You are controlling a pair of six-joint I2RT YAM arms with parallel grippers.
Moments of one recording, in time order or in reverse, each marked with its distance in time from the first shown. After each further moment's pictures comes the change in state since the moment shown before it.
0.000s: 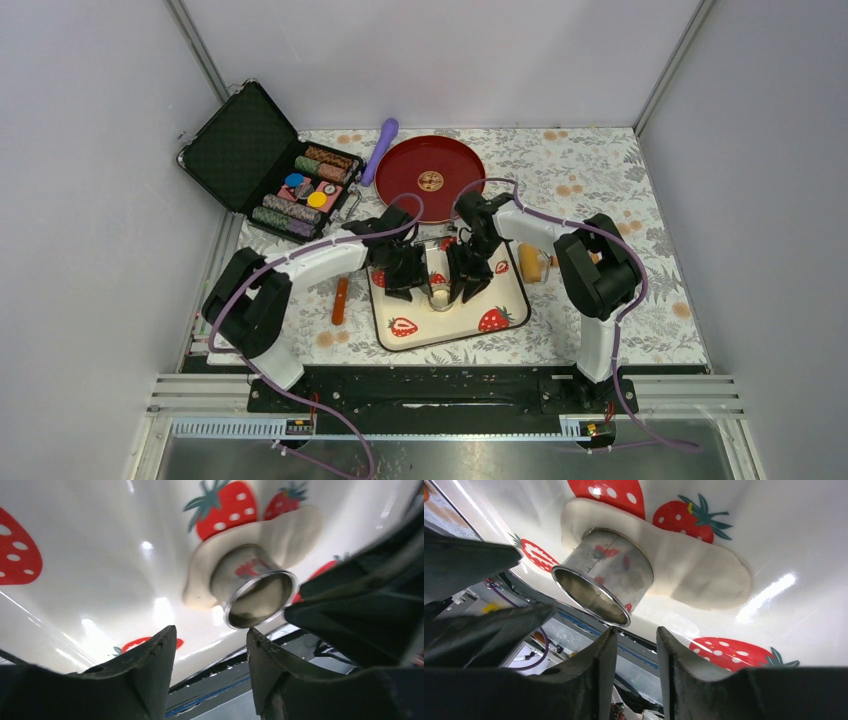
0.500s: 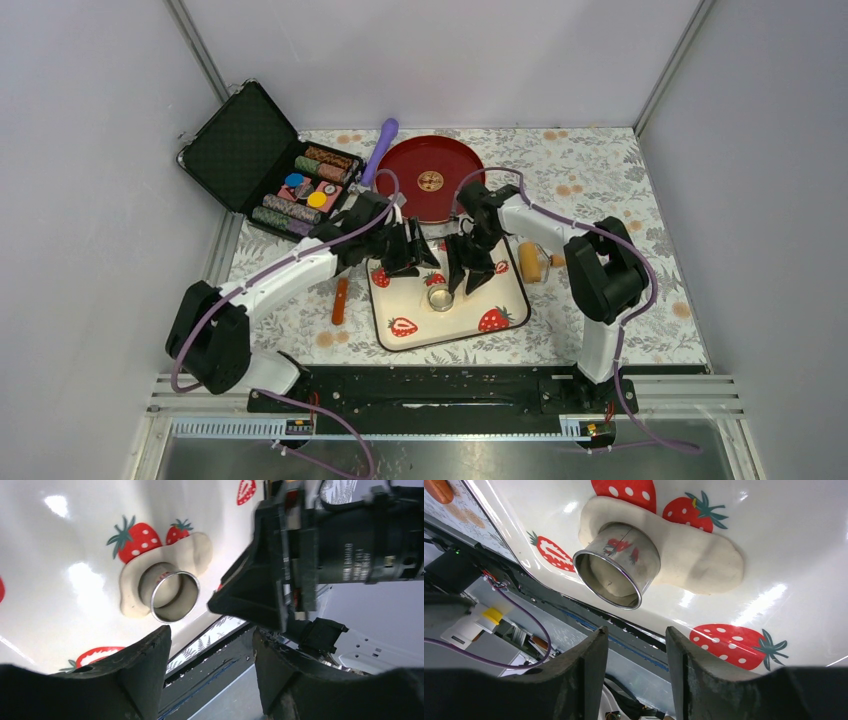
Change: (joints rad) left arm 0.045 -0.214 0.002 0.151 0.079 -0.046; right arm -0.011 -0.039 0.055 -0.058 0.034 -0.013
